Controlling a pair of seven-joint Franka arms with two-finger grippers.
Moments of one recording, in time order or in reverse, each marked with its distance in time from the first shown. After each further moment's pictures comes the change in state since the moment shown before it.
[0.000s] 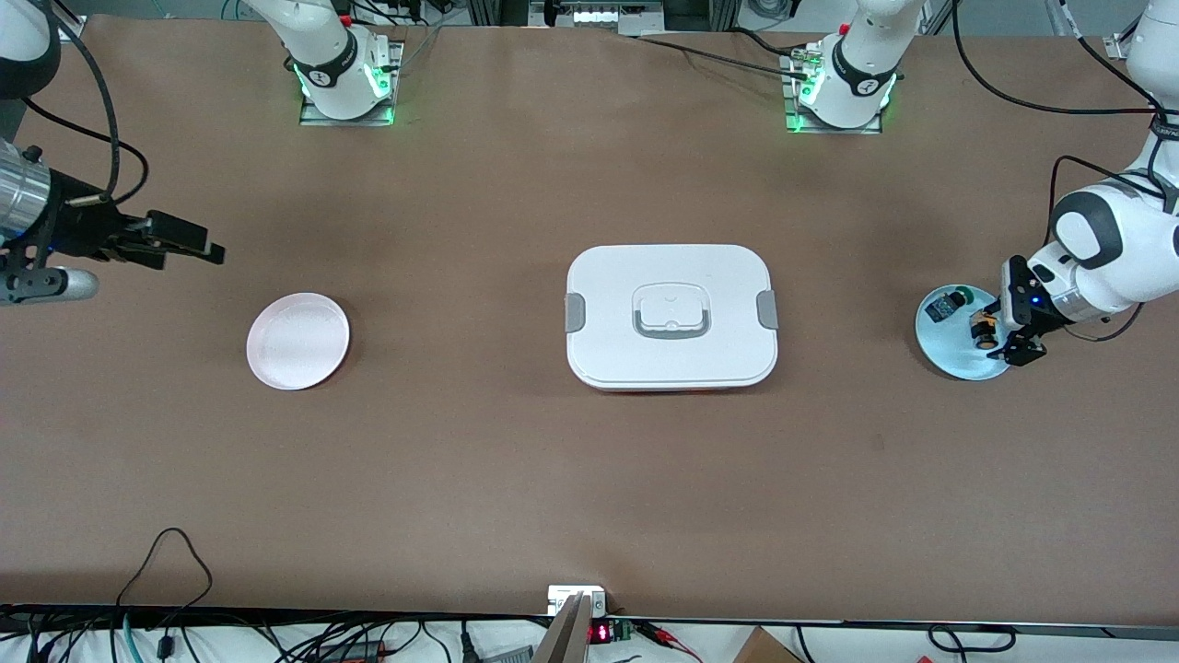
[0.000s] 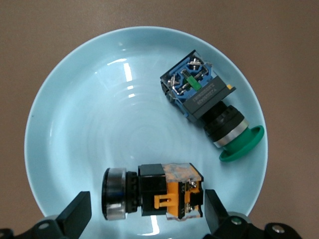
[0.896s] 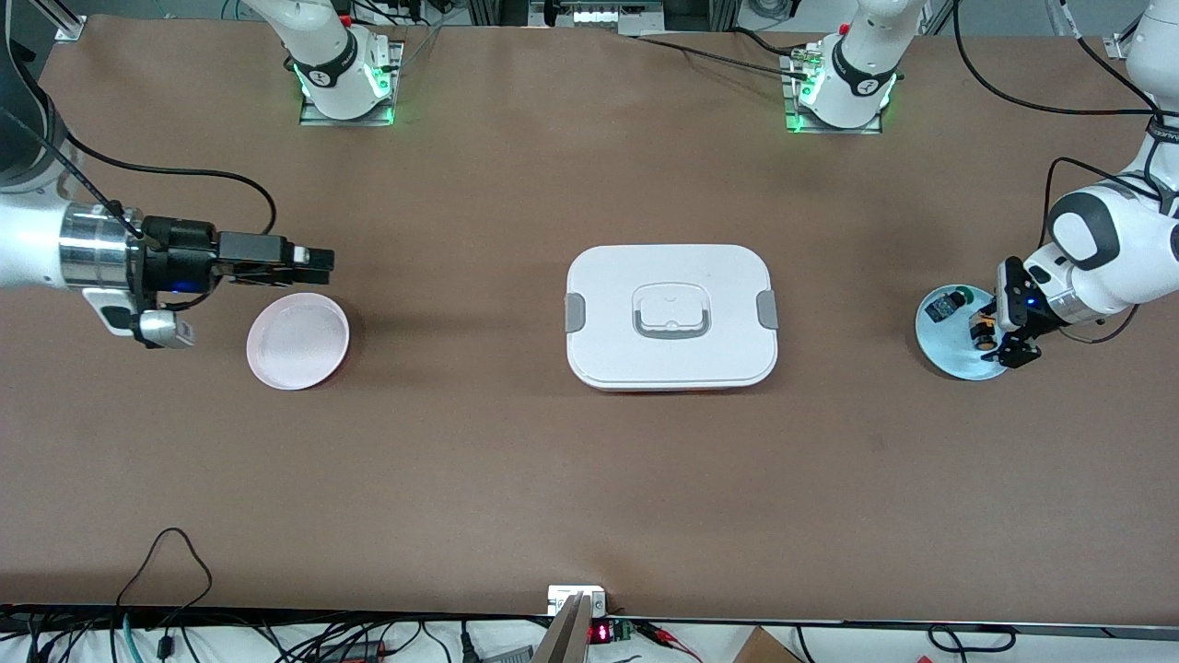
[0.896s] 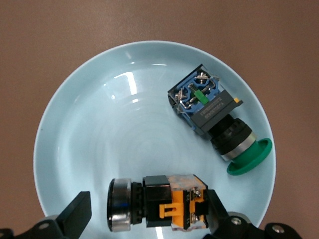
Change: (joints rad) left arm 0.034 0.009 -0.046 -0.001 -0.001 0.000 0.000; right arm 0.051 0.114 0.001 -0.068 0.832 0.005 -0.095
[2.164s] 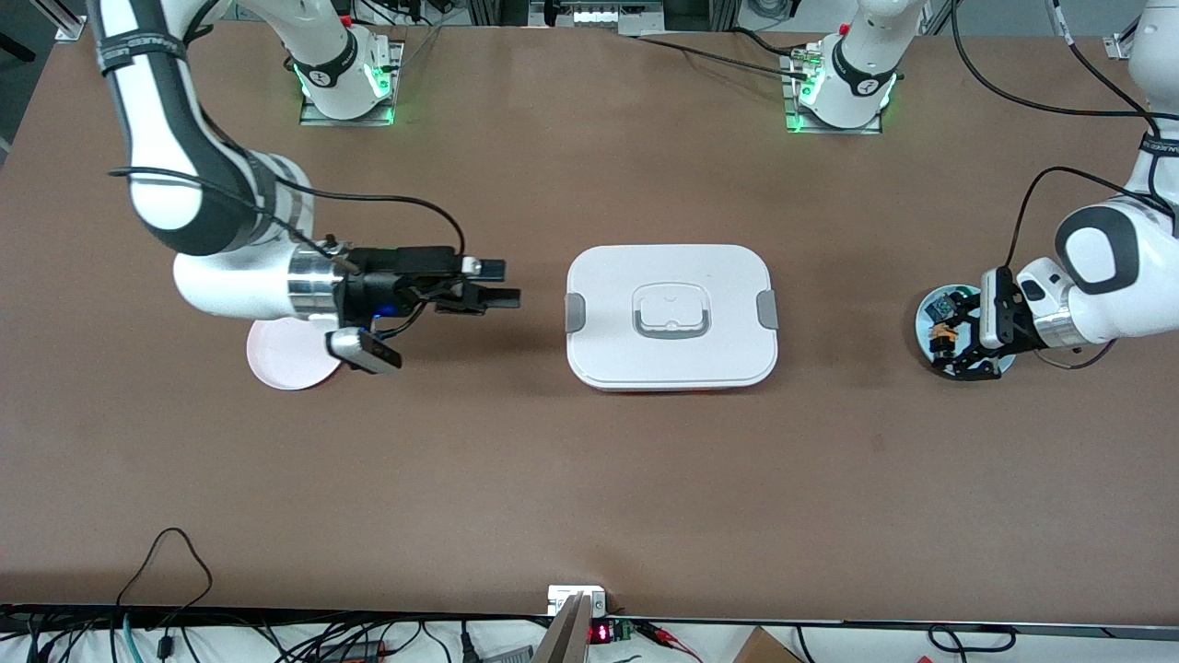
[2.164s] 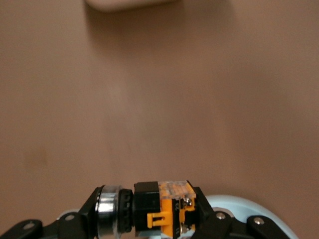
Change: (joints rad) left arm -0.003 0.000 -0.210 0.207 -0.307 -0.431 -0.012; right arm 0.325 0.138 0.006 -0.003 0.603 0.253 -0.326
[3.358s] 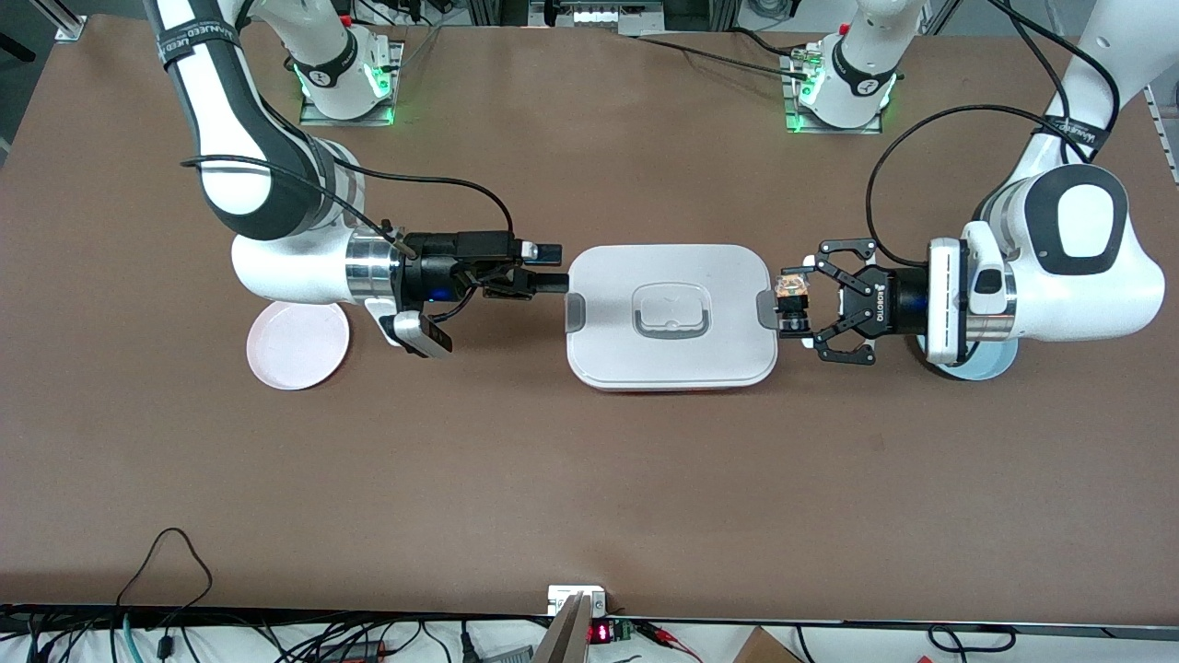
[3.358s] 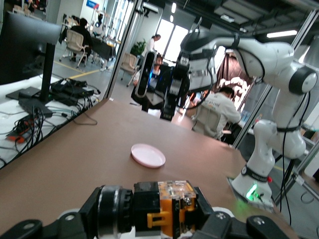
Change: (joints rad) left arm -0.024 -0.003 -0.418 0.160 -0.798 -0.168 -0.561; right arm 0.071 0.008 -0.002 0.006 0.038 0.067 0.000
